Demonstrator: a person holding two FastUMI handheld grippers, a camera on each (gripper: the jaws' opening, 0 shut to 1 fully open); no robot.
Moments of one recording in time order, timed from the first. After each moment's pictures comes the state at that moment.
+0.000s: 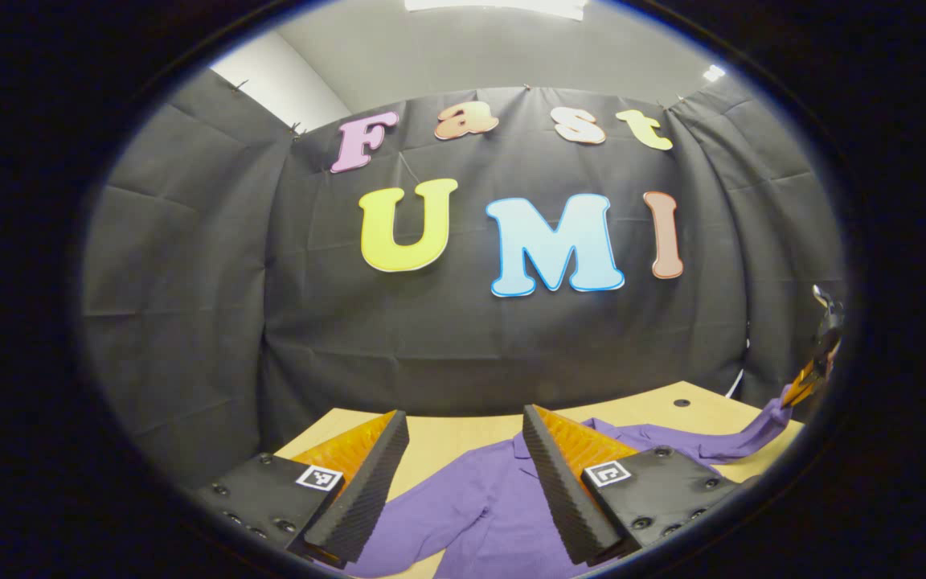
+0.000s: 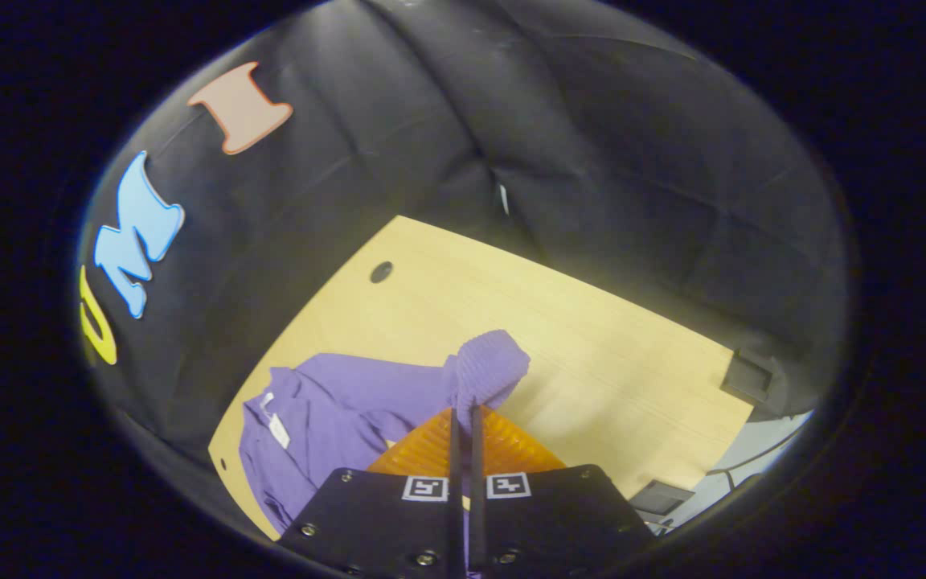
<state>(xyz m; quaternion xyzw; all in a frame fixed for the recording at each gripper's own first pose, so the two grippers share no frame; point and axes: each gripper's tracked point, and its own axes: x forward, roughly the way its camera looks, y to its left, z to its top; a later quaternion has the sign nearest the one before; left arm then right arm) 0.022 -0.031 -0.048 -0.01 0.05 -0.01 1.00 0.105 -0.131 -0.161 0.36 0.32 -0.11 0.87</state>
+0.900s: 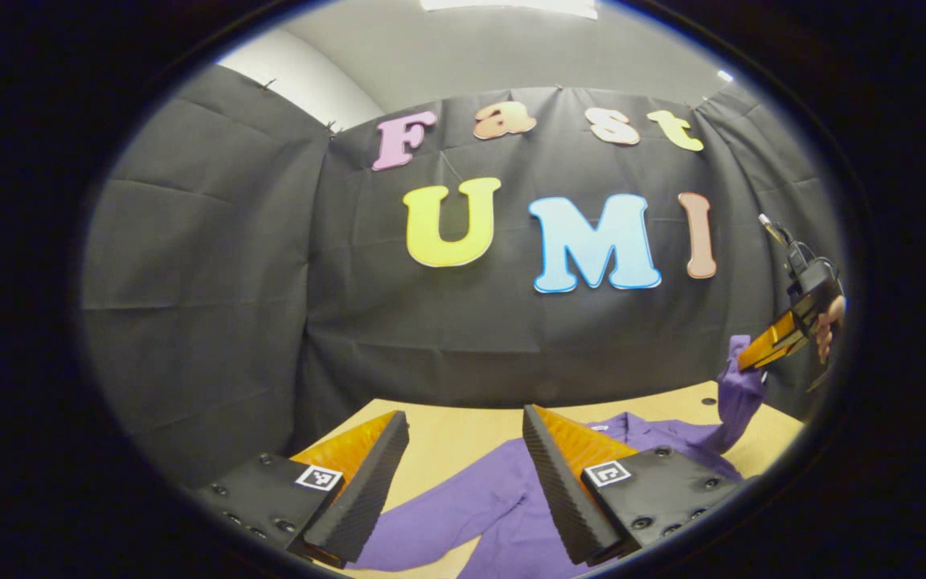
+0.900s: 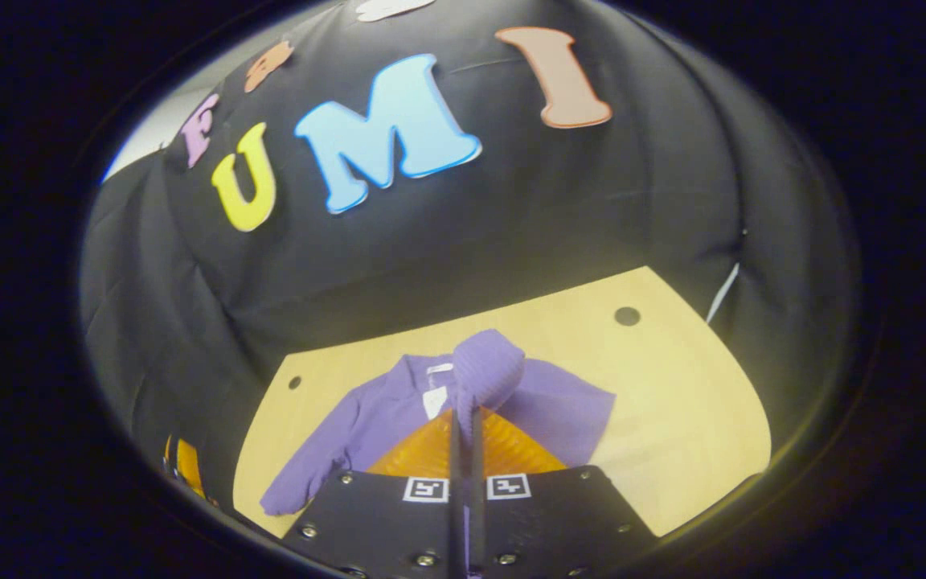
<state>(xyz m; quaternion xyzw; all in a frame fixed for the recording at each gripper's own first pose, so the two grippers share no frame) -0.016 0.032 -0.056 -0.02 0.06 0.06 1.00 0.139 0.092 -0.027 0.16 0.25 0.20 0.93</state>
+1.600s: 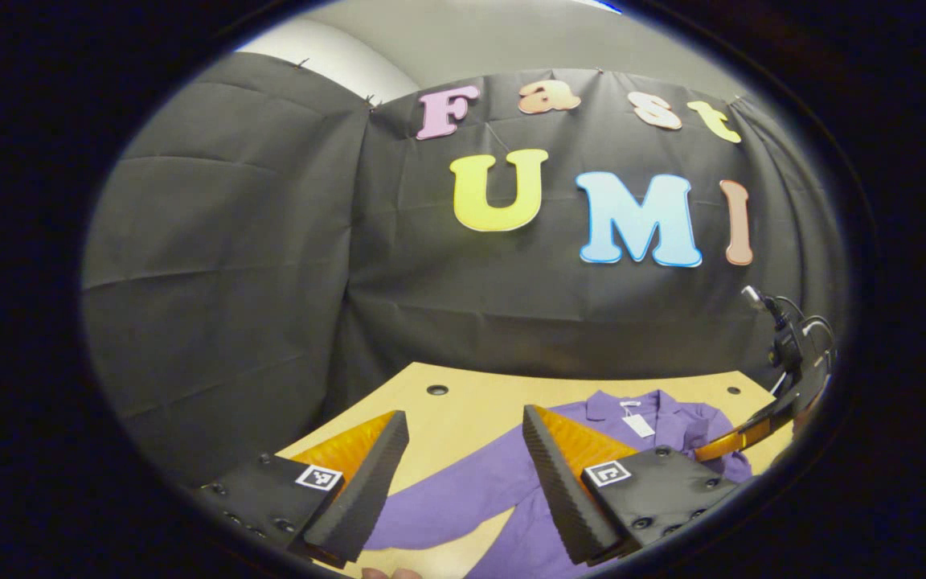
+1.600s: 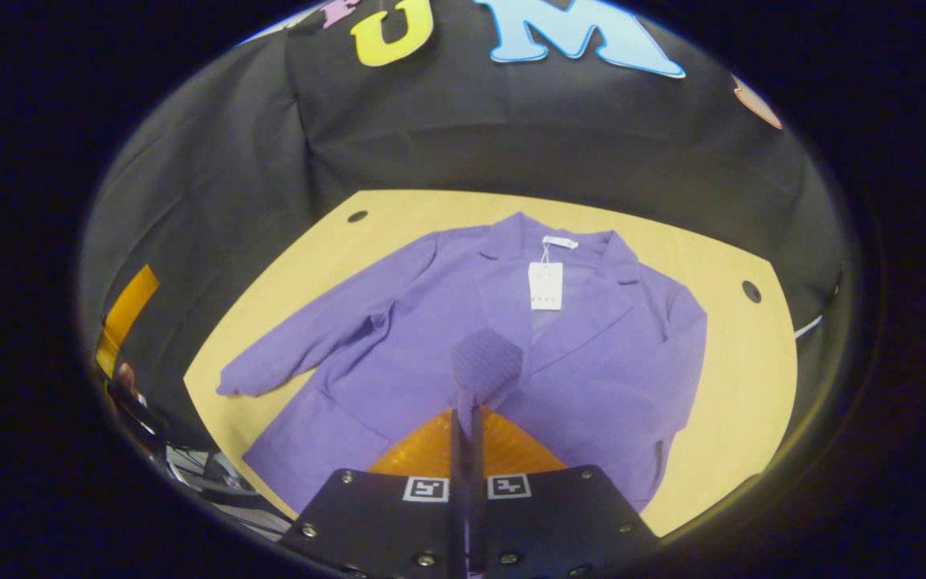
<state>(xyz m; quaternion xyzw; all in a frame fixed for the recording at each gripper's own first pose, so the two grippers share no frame) -0.053 0.082 -0.103 -0.04 0.11 0.12 0.98 0.076 0.205 -0.163 -0.04 0.36 0.34 0.87</state>
